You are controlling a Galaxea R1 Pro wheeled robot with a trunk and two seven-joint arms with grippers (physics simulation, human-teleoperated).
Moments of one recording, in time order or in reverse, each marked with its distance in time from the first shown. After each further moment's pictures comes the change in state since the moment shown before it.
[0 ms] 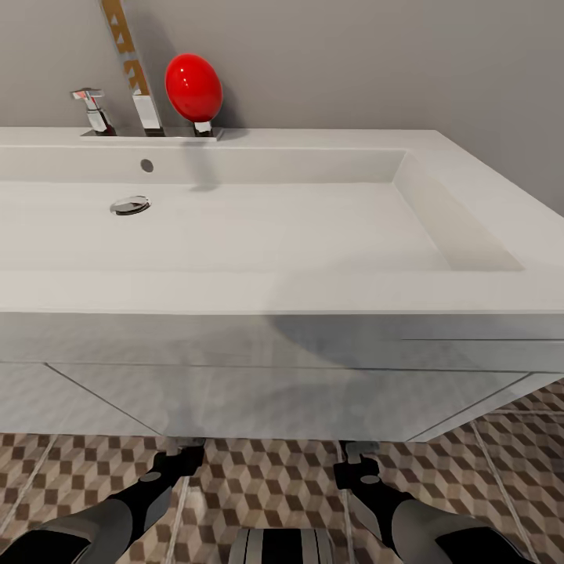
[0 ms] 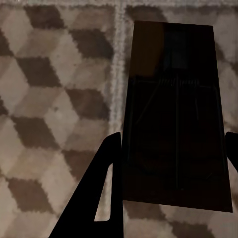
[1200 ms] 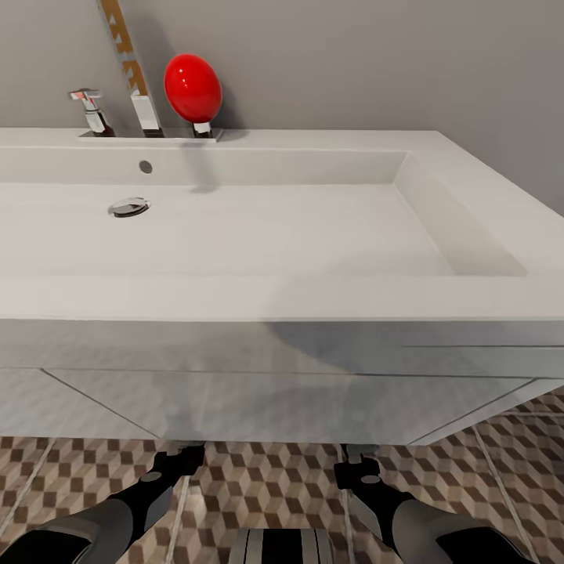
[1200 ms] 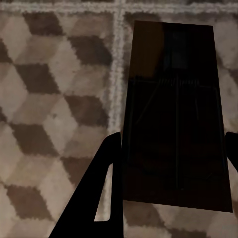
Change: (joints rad) left arm 0.000 -0.001 0.000 -0.001 -0.002 -0.003 0.000; right arm 0.000 -0.003 0.000 0.000 0.000 0.000 0.000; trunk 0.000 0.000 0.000
